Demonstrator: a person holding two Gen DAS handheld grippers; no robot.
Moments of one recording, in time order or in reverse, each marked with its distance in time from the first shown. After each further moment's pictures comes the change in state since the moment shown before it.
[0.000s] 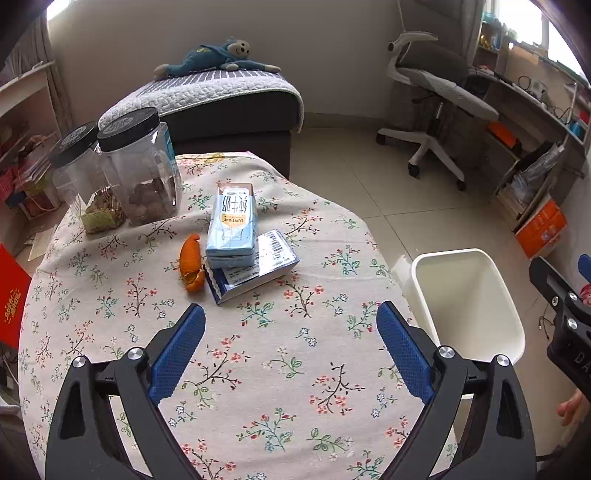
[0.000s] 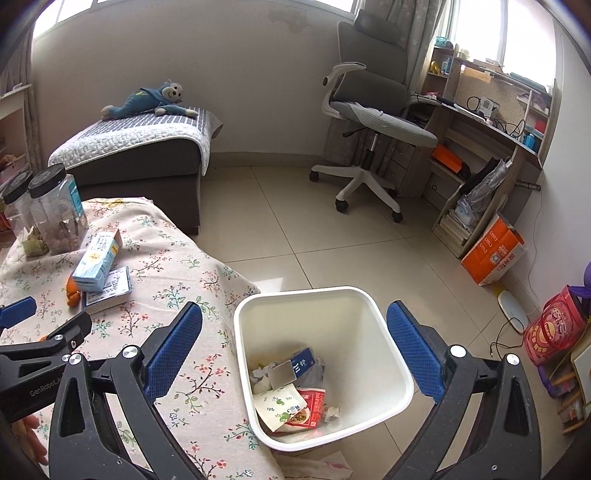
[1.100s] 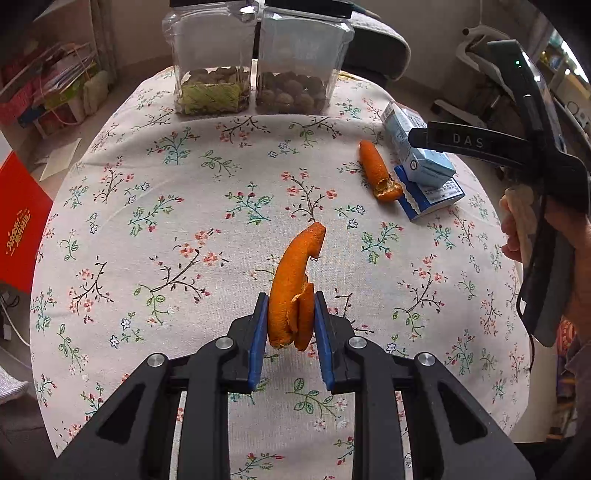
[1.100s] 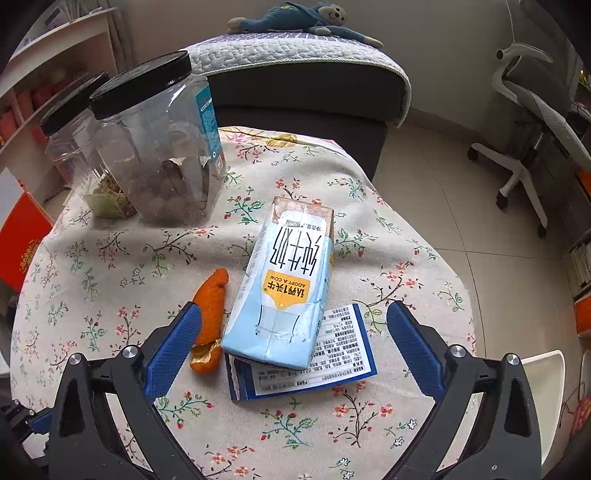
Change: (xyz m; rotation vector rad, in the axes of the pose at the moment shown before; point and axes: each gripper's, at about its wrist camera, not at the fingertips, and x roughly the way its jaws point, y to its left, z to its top) left arm 0.013 0.198 -0.068 -0.166 0.218 -0.016; right arm 0.138 0.242 0.041 -0.217 0.258 0.373
